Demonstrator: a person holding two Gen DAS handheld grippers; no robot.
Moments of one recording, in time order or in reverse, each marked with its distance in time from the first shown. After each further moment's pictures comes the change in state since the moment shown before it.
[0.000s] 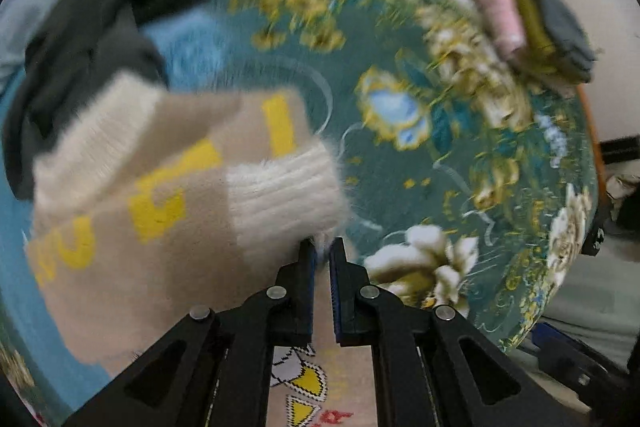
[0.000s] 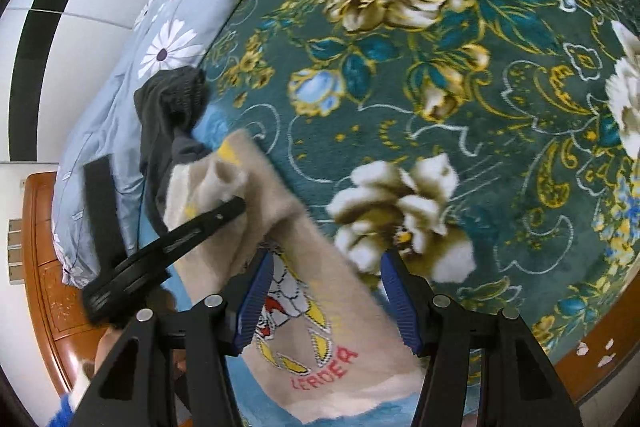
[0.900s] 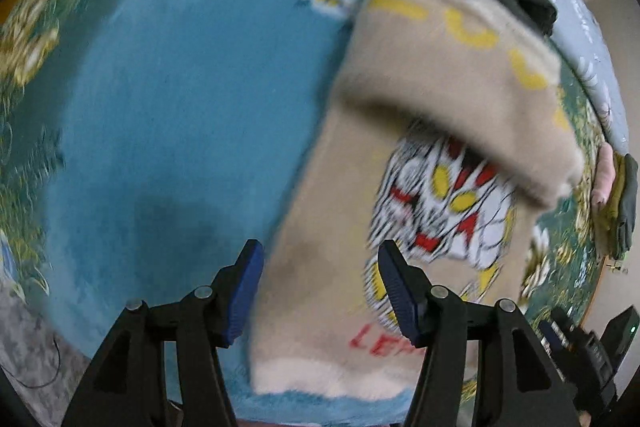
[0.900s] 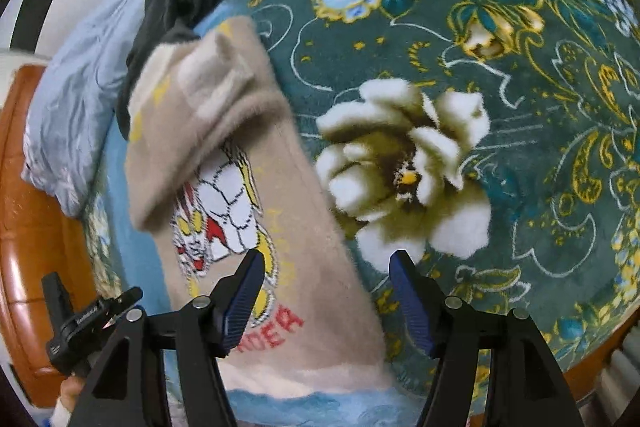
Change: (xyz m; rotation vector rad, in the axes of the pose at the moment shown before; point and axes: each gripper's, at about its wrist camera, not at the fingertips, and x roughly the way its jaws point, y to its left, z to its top) left arm -0.049 0.215 -0.257 -0.720 -0.079 0.018; right arm 0.070 0.008 -0.060 -0.329 0.107 -0.102
